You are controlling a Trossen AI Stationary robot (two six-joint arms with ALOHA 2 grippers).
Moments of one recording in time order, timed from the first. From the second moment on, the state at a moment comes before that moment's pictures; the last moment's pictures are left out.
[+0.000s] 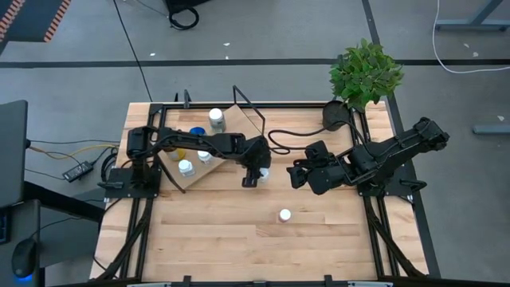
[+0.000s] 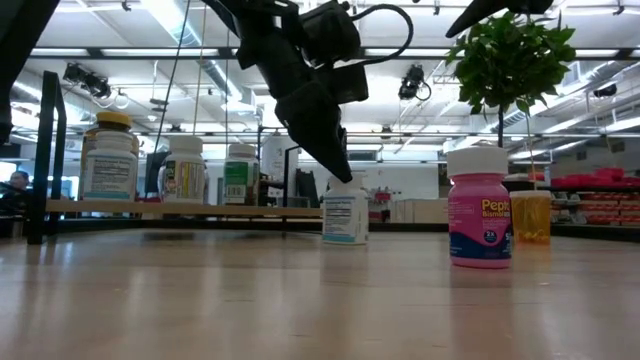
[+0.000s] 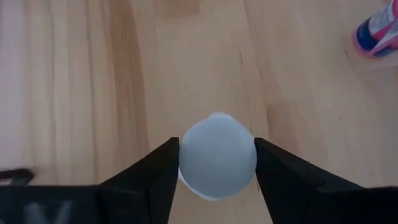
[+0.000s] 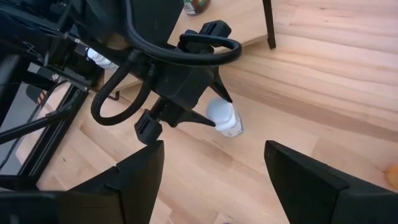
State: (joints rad) left arm 0.11 1.92 1.38 -0.46 0.08 0.25; right arm 0.39 1.37 1.37 -1.00 0.62 1.41
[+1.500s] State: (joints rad) left arm 0.54 1.64 1.29 -0.89 0.17 0.39; right arm 0.39 1.37 1.37 -1.00 0.64 1.28
